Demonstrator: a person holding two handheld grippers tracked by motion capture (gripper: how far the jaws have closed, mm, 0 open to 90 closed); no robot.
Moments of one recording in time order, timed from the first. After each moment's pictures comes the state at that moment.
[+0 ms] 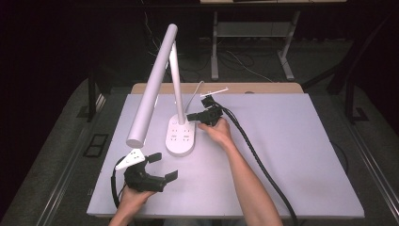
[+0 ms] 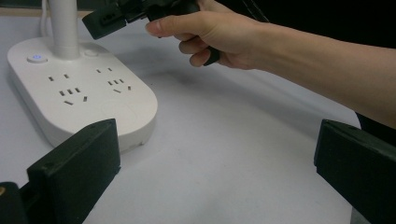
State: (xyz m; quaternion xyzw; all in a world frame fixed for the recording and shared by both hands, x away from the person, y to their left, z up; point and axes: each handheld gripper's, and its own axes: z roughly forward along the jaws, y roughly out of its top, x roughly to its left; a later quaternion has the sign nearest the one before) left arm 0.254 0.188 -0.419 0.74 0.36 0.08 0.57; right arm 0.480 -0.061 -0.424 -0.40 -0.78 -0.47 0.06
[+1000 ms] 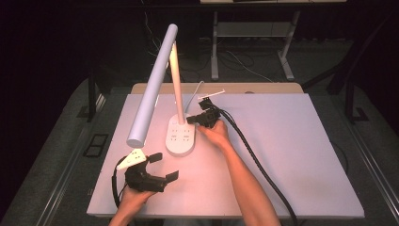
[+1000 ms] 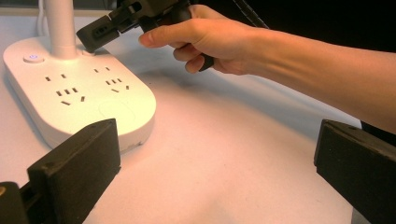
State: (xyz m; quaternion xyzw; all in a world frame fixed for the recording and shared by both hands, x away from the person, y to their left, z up) left arm 0.255 0.187 -0.420 0.74 0.35 0.08 0.57; right arm 0.481 -0.053 -0.433 -0.41 -0.79 -0.45 0.05
